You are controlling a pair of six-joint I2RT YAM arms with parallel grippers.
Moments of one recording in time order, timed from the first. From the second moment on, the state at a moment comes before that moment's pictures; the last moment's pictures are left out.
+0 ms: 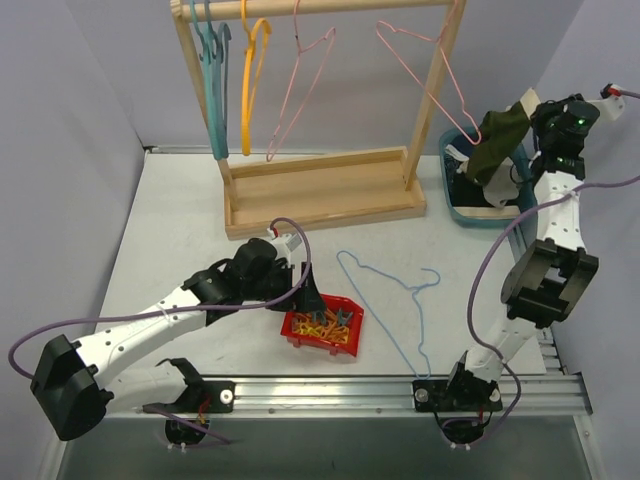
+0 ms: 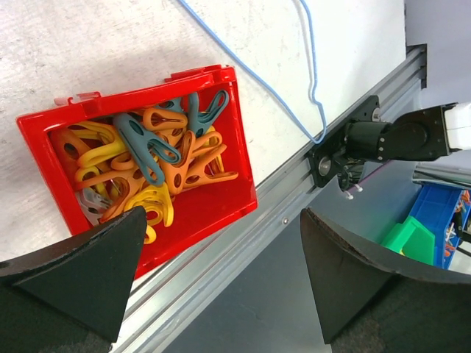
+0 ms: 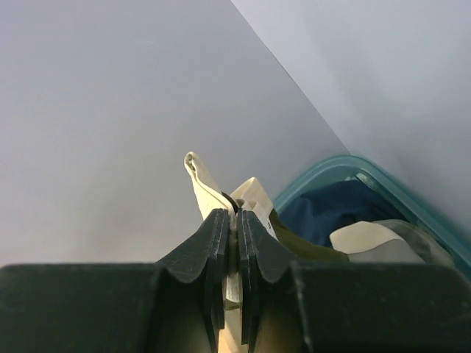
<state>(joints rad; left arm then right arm) -0.82 1.10 0.80 -0.38 0.27 -0.75 -0.37 1.80 1.69 0.07 0.02 0.67</state>
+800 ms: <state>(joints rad) -0.73 1.00 0.78 -0.40 0.27 -0.73 -0.20 1.65 1.64 -0.24 0.46 0.53</state>
